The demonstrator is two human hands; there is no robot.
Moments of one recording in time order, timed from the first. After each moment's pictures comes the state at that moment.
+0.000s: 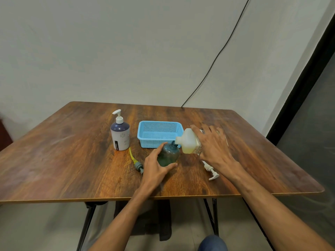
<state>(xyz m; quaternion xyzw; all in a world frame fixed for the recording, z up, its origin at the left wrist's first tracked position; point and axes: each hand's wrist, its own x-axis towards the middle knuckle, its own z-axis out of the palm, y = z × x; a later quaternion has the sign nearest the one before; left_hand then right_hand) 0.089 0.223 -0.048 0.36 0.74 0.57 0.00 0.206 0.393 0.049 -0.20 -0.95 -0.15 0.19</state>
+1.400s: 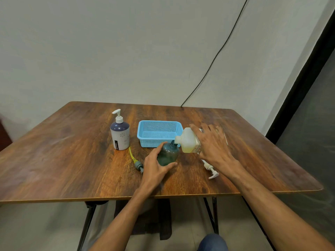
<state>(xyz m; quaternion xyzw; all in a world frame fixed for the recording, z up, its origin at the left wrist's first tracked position) 0.092 0.221 -0.046 0.36 0.73 0.58 0.01 0.205 0.393 0.050 -0.20 -0.95 -0.16 0.20</state>
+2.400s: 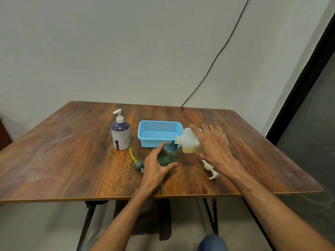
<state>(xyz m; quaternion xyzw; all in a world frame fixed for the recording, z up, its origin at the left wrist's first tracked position) 0.091 0.222 -0.048 0.36 0.73 0.59 0.02 0.206 0.391 0.054 -0.20 -0.95 -0.17 0.18</state>
